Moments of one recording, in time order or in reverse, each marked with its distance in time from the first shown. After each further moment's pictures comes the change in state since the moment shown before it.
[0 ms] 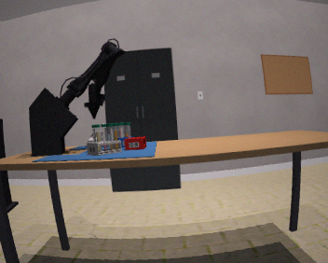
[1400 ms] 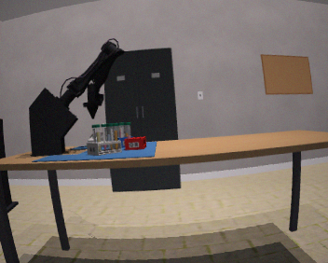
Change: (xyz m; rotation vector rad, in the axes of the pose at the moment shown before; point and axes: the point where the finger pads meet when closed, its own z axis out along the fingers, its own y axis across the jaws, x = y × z) arm 0.010 0.002 0.000 0.002 0.002 -0.002
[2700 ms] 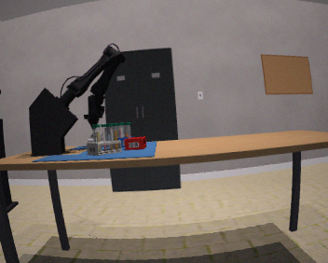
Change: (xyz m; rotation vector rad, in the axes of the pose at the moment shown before) arm -0.003 0.001 0.071 0.005 0.020 -0.005
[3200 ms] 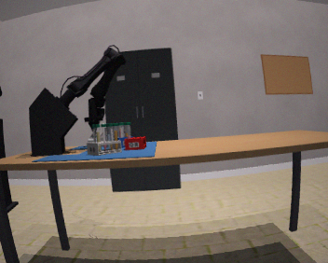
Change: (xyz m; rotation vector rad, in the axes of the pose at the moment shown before) arm -0.006 0.001 0.016 -0.005 -0.019 0.002
